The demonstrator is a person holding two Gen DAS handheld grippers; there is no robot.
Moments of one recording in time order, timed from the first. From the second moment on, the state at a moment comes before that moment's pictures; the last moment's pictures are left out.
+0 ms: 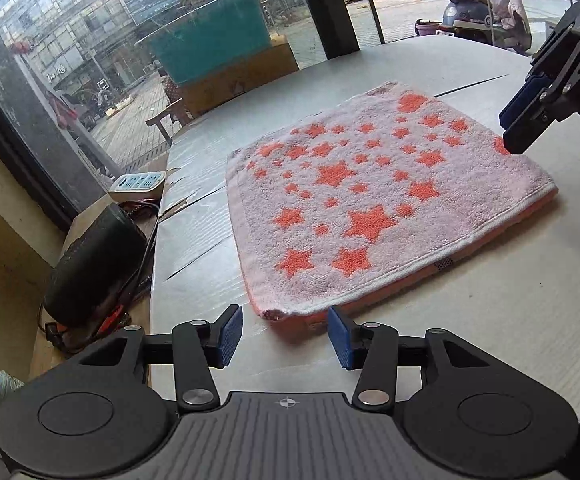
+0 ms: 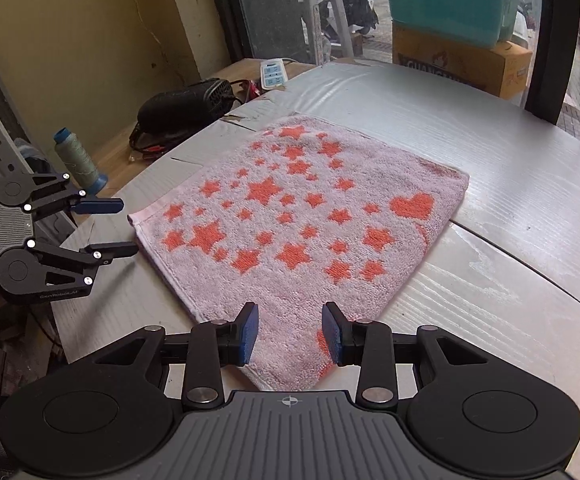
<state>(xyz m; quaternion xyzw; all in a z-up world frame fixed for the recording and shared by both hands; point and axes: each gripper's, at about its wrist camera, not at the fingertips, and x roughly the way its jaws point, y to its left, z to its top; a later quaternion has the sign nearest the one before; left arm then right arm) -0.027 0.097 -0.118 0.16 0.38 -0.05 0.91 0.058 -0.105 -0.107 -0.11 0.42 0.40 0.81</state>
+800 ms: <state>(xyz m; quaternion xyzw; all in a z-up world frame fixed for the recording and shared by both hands) 0.003 0.138 -0.121 -0.09 0.45 0.01 0.89 0.254 0.121 -0.146 -0.08 0.46 0.33 0.82</state>
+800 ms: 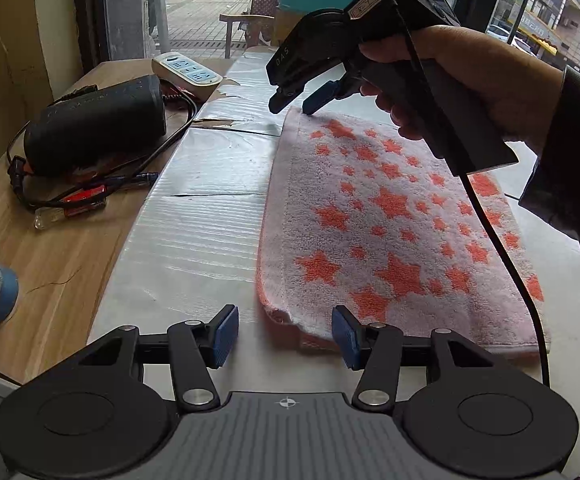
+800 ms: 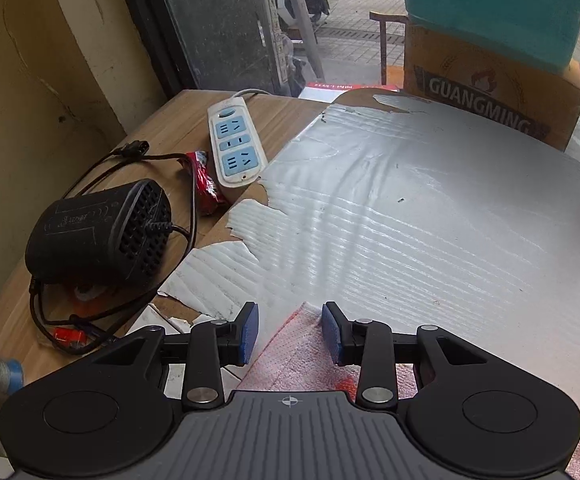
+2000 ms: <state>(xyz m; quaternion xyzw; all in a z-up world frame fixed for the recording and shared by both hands) -0.019 0.016 -0.048 -0.02 0.35 -0.10 0.93 0.204 -0.070 -0.041 0.05 0.32 0.36 0.88</state>
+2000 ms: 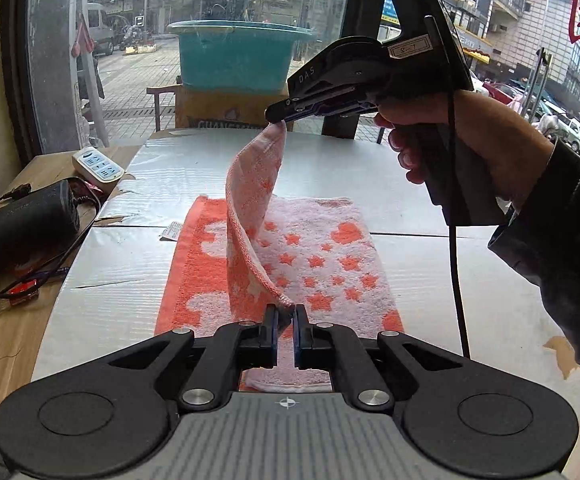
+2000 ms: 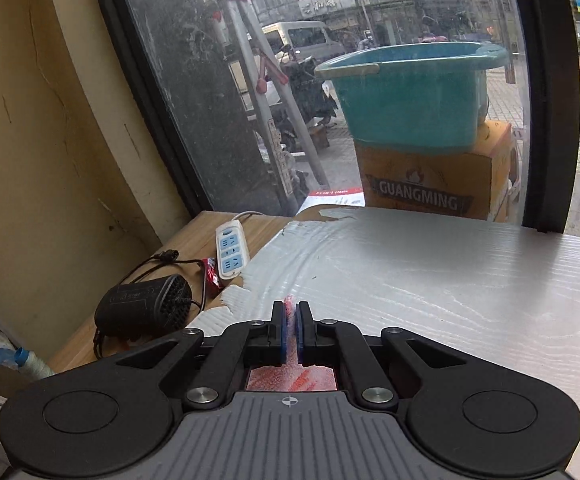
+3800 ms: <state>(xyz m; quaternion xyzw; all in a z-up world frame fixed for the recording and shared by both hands) -0.025 0.064 -0.081 -0.08 0.34 -0.09 0.93 0.196 -0.065 -0.066 0.04 0.35 0.34 0.87</state>
